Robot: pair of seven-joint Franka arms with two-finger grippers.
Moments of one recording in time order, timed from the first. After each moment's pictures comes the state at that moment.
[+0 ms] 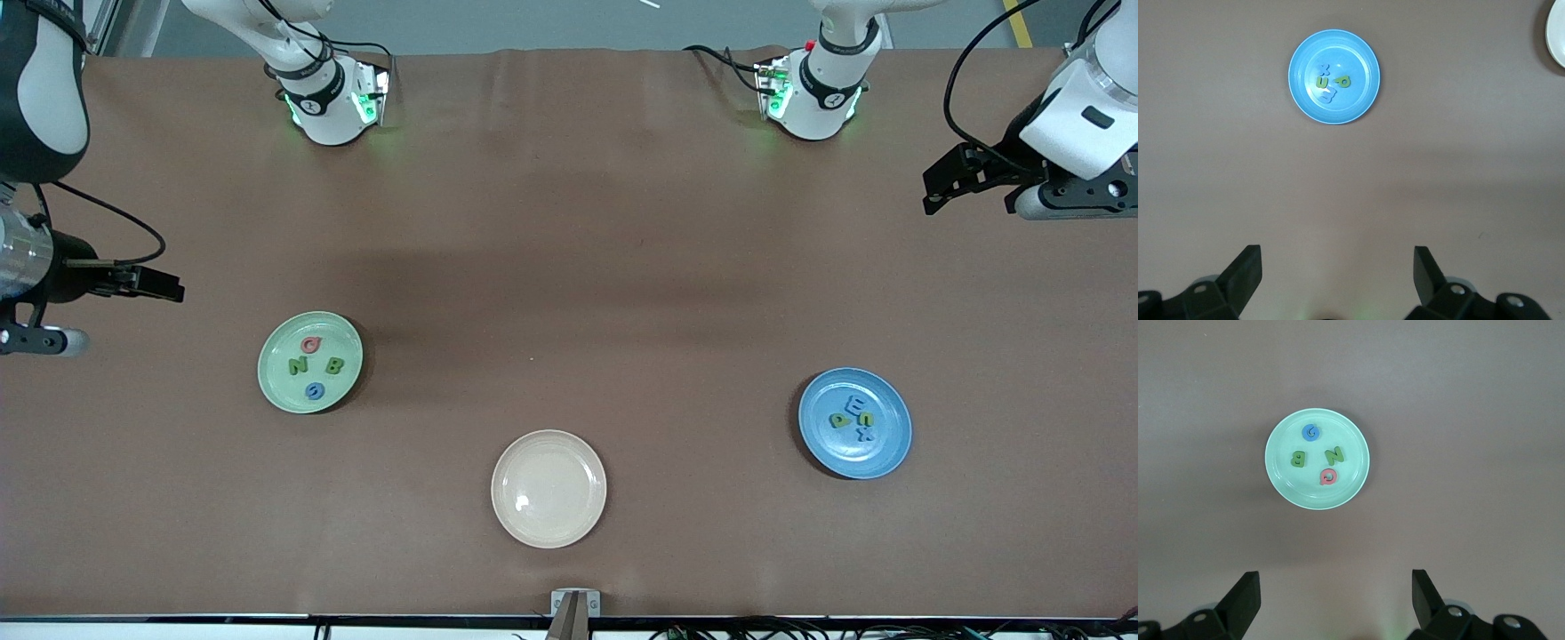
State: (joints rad) left arm 0.09 -0.09 -0.22 -1.64 -0.02 1.55 -0.13; right arm -0.02 0.20 0.00 -1.46 -0.01 1.48 0.07
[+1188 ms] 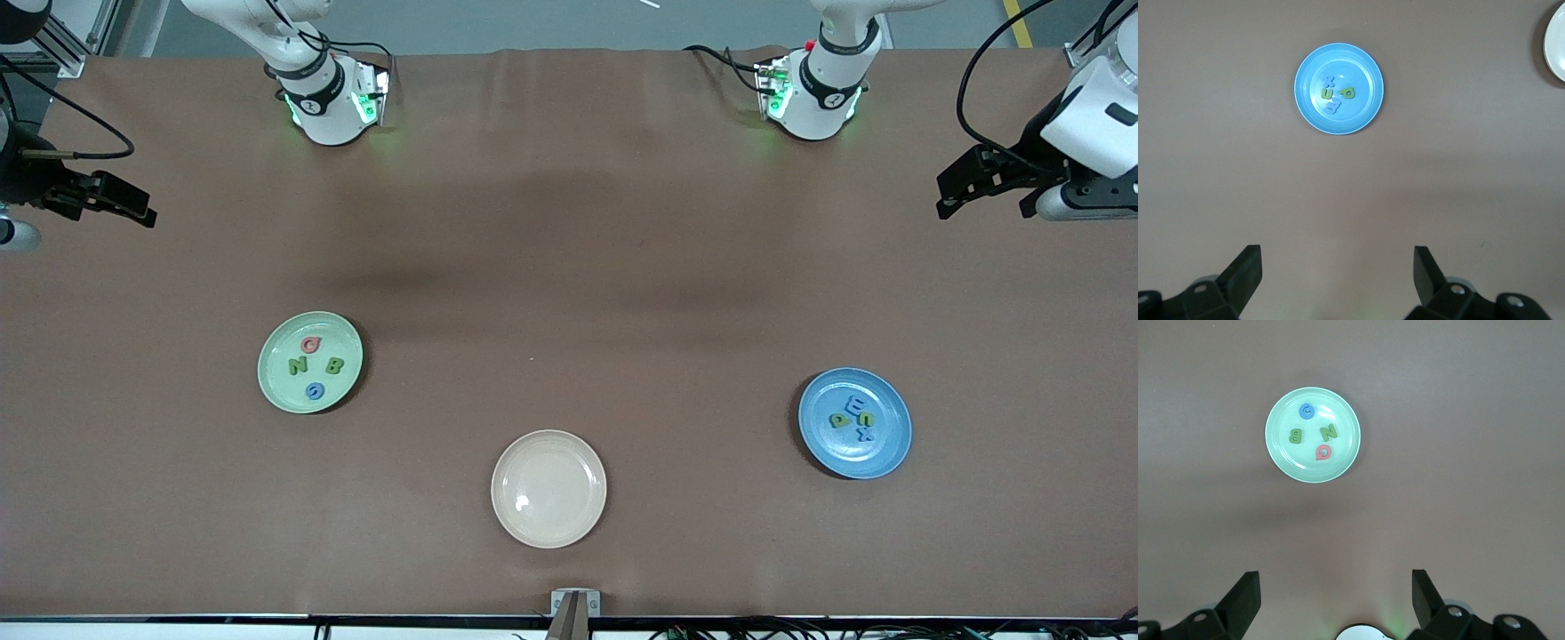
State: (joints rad) left arm 0.10 -0.08 -0.21 -1.61 -0.01 1.56 -0.12; right arm -0.02 -0.07 -0.02 -1.67 -0.01 1.49 0.07
